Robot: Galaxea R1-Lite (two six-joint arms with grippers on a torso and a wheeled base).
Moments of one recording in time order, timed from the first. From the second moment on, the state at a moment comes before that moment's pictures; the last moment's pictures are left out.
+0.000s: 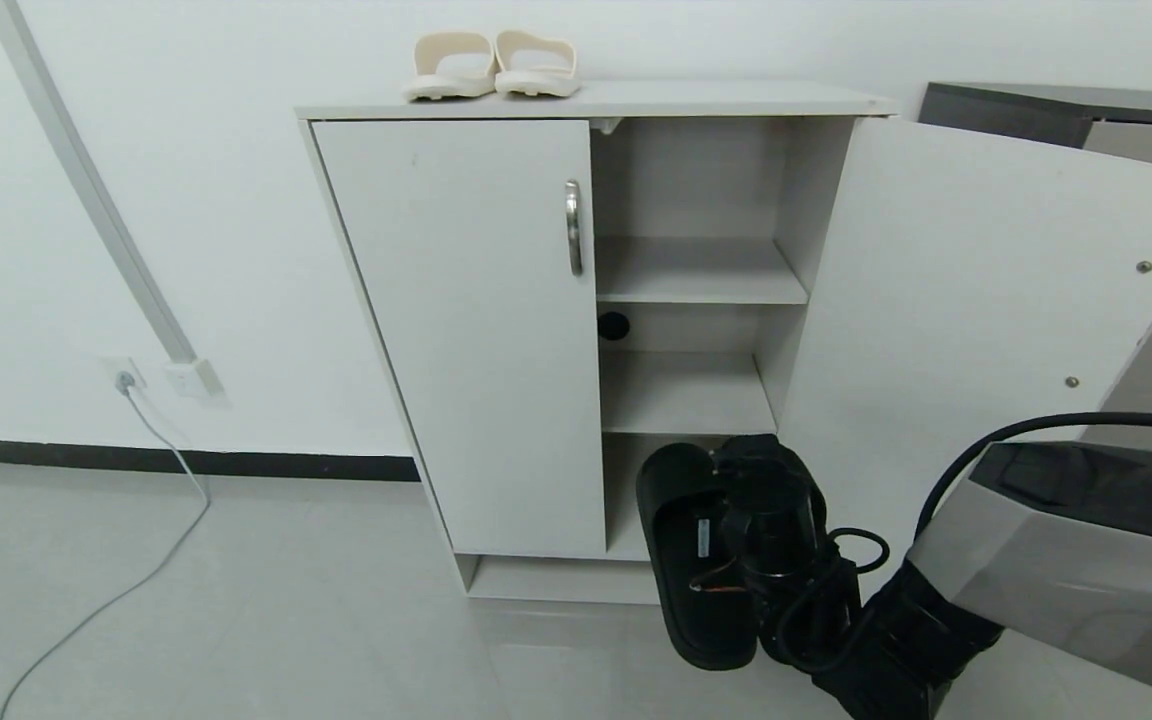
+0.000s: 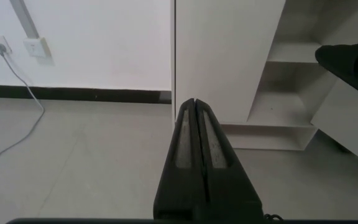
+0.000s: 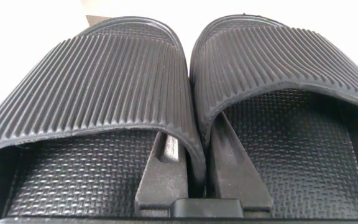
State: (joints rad) left arm 0.00 0.00 0.00 0.00 0.04 0.00; right arm 0.75 2.24 -0.87 -1.10 -0.67 0.18
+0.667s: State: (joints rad) left arm 0.00 0.00 0.00 0.00 0.04 0.00; right arm 0.76 2.27 -0.86 -1.44 -0.69 0.01
